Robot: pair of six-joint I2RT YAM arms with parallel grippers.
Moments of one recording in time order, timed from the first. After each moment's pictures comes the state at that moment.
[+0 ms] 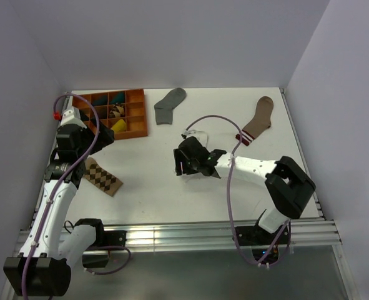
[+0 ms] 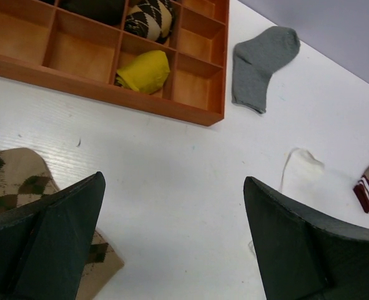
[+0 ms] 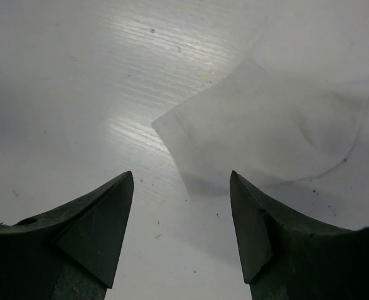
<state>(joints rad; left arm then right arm) -0.04 0.90 0.84 -0.36 -0.02 -0.50 0.84 1.60 0.95 -0.24 0.16 0.61</state>
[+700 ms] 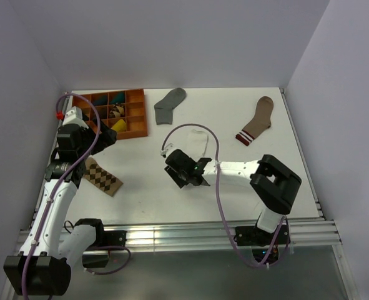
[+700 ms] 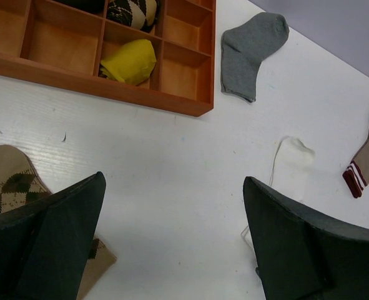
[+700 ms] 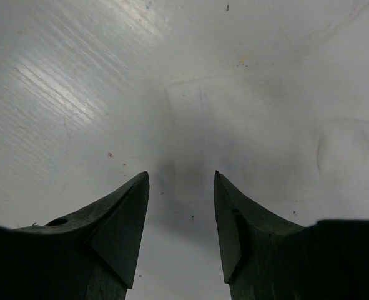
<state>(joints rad) -0.04 0.90 0.84 -0.36 0.04 -0.51 0.98 1.66 0.97 -0.26 0.26 0.17</state>
